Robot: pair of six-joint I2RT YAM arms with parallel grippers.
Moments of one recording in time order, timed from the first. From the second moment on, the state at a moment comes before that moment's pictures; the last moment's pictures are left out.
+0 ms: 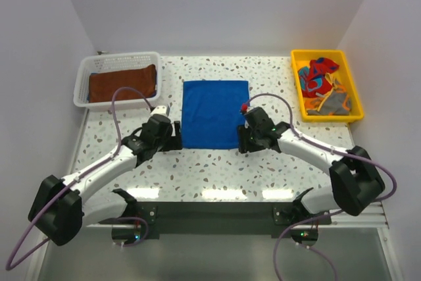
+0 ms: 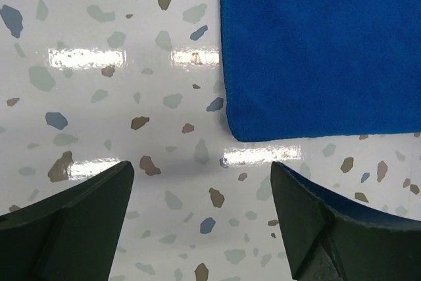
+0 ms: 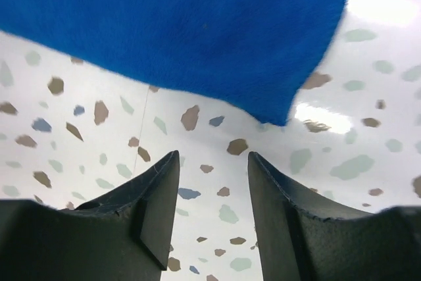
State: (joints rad) left arm -0.56 1.11 0.63 -0.35 -0.25 -0.52; right arm 0.63 1.42 0.80 -0.45 0.01 0.39
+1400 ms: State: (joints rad) left arm -0.56 1.41 0.64 -0.17 -0.18 -0.63; right arm 0.41 1.49 0.68 -0.17 -0.07 0.67
